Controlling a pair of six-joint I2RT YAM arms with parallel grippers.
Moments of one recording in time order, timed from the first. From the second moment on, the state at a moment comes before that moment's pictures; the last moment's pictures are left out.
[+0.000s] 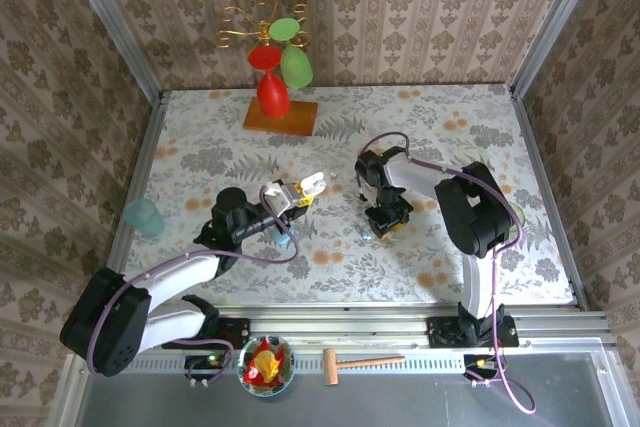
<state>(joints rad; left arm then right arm) -0.59 1.15 0.36 0.65 0.49 0.29 0.51 1.97 1.31 -1.11 -0.02 0.01</state>
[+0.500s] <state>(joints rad) -0.59 1.15 0.36 0.65 0.49 0.29 0.51 1.96 1.30 -1.10 -0.01 0.01</state>
